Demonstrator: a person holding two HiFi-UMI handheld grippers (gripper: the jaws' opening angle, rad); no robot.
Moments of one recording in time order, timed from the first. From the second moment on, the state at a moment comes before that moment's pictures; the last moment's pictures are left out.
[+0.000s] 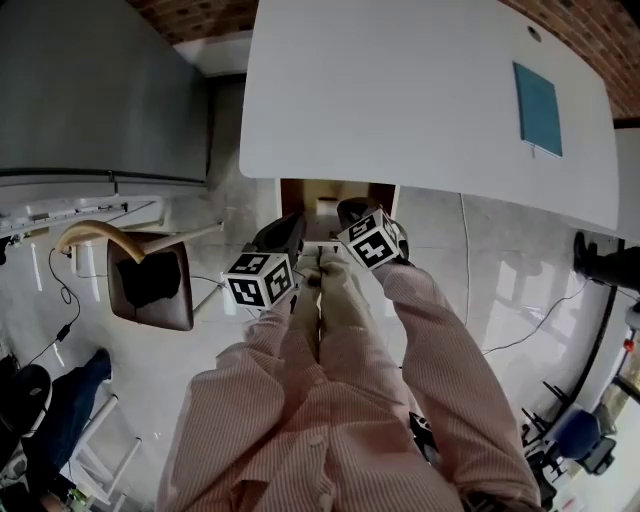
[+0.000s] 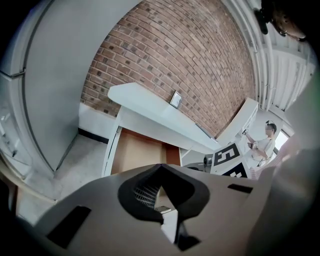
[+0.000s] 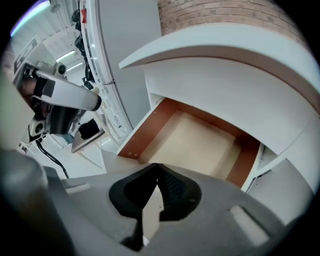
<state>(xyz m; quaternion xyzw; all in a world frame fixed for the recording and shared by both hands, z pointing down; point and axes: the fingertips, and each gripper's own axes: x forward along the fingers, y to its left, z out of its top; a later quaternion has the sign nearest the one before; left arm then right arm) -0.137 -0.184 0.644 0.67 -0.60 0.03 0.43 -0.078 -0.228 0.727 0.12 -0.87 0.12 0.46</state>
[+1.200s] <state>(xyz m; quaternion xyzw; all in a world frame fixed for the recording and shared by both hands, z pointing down) -0.139 -0.193 0.464 0.77 -0.59 0.02 0.25 -0.059 -0.238 0.463 0.21 -0.95 0.21 0.13</state>
